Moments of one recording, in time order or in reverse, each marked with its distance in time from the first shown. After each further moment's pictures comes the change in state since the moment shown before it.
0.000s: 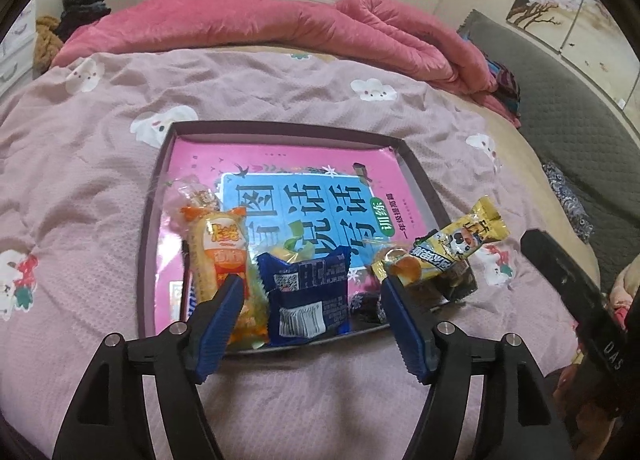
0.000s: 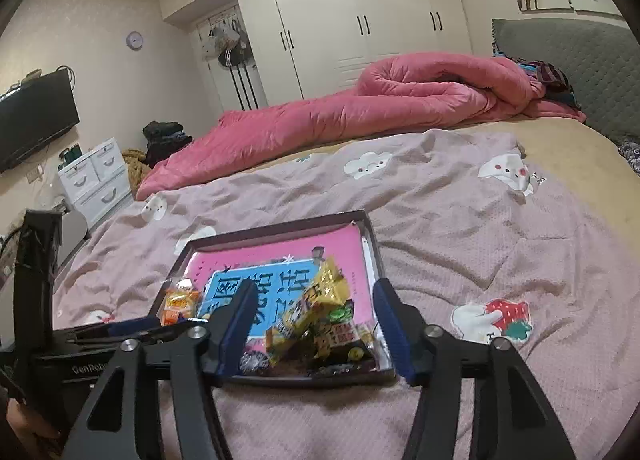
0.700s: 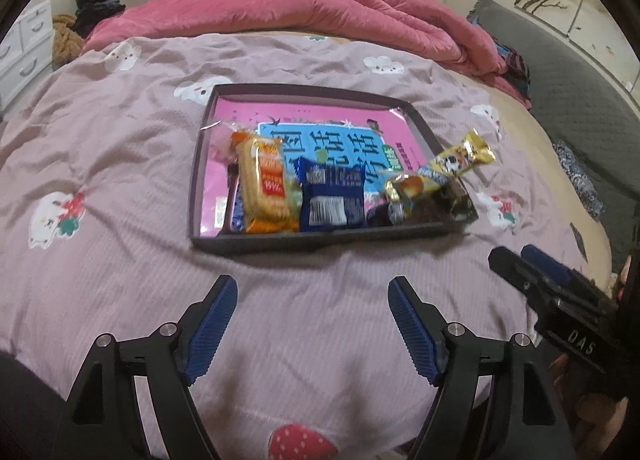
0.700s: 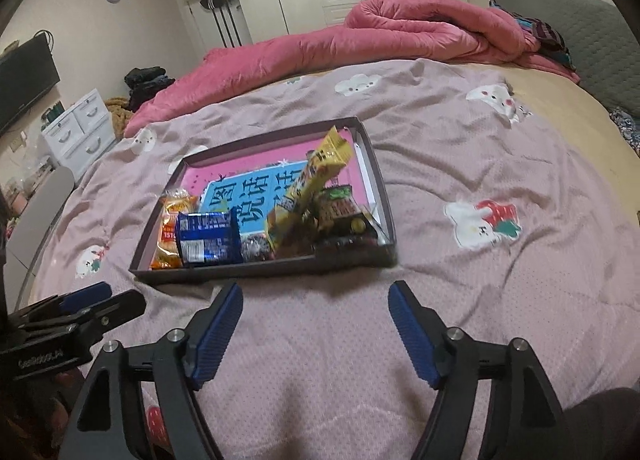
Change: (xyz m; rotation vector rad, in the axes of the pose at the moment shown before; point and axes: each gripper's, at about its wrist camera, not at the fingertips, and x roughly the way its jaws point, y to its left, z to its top) left arm -0.049 0.004 -0.064 0.018 0.046 0.081; right arm -0.015 0.012 -0.054 0.012 0.239 -0.077
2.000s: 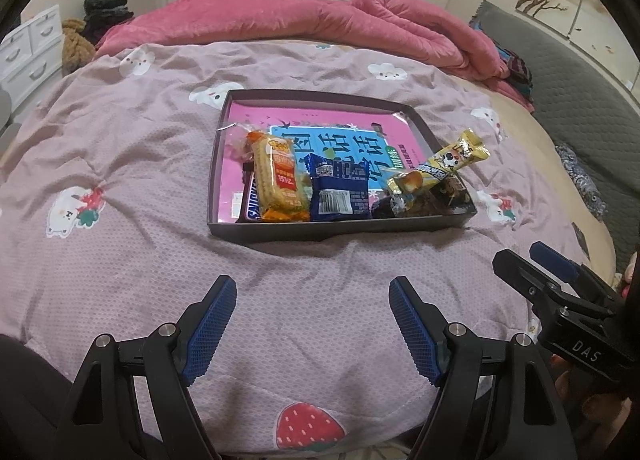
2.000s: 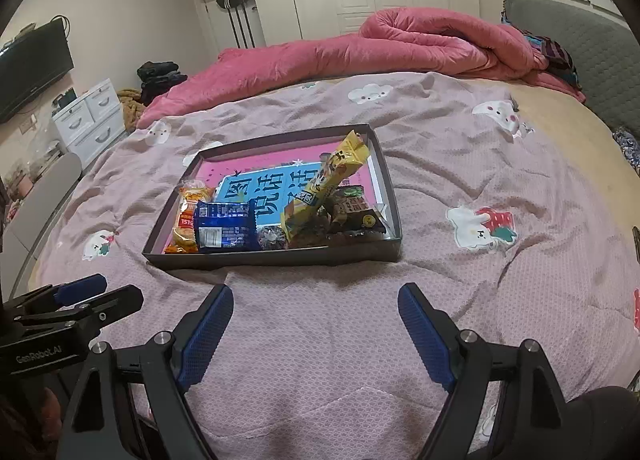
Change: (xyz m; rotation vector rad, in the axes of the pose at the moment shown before) left arm -0.019 0.004 -0.010 -0.001 -0.031 0.023; right arm -0.018 0.012 -0.010 -0.064 -0.029 0.013
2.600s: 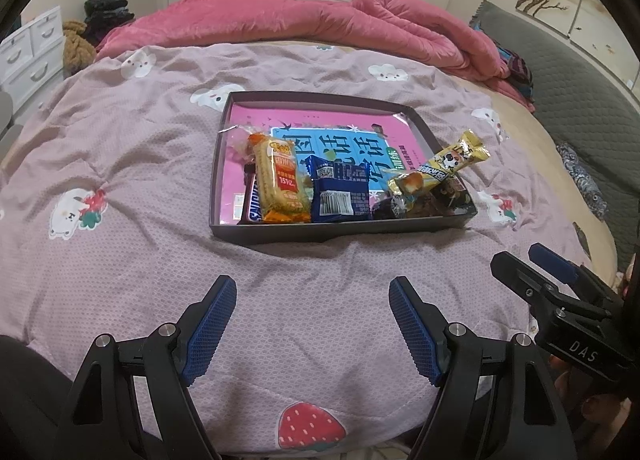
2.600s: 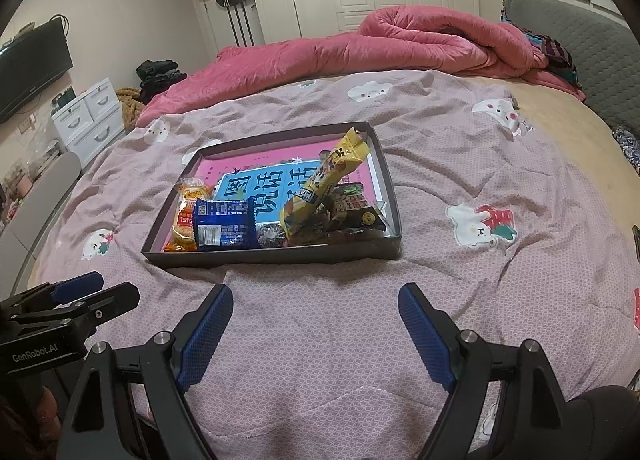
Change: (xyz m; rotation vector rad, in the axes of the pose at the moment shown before) left arm -0.002 0.000 0.000 0.001 -0.004 0.003; right arm 0.002 -0.001 -0.001 0.003 0.010 0.000
